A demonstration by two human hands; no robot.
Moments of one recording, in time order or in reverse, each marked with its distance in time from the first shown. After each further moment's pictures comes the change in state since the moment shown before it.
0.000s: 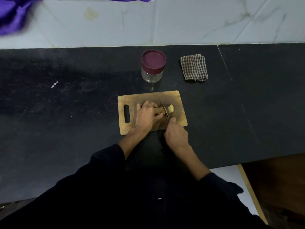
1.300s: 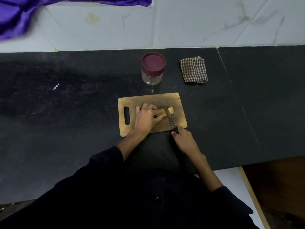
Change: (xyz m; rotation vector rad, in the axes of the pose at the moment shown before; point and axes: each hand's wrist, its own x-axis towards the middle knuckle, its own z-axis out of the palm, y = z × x) left_hand -0.002 -0.003 0.003 -0.032 0.023 -0.014; right_hand 0.000 0.043 -0.006 0.433 -0.211 0.107
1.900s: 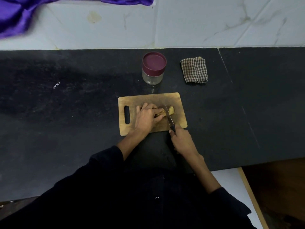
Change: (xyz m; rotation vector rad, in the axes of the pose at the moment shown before) left_hand -0.002 0.003 -0.001 0.022 0.010 -0.003; right_hand -0.007 -0.007 0.006 -0.106 0.057 -0.129
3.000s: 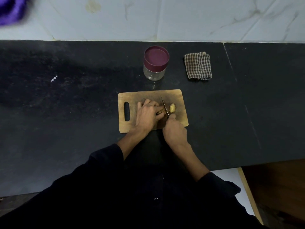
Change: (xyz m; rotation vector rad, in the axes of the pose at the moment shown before) left_hand 0.002 0.002 0.000 0.000 -0.012 0.004; right_hand 0.018 -0.038 0.012 -0.278 0.123 0.010
